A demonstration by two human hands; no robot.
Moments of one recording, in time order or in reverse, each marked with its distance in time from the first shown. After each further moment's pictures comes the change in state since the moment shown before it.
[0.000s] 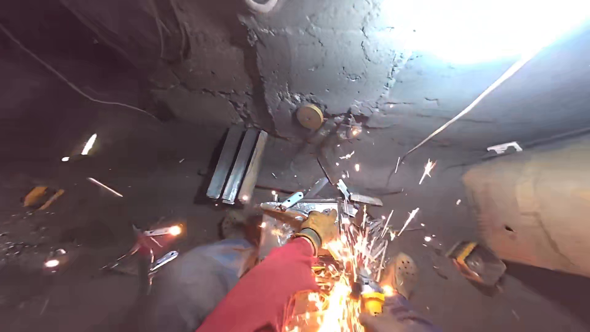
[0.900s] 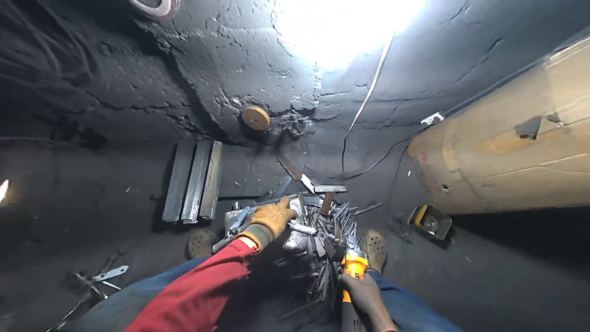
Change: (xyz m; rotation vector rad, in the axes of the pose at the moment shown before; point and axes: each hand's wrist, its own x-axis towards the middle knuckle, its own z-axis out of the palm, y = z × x) left_hand -0.032 0.000 -0.043 0.297 0.051 0.050; right_hand 0.014 -0.008 -0.020 0.378 0.219 0.031
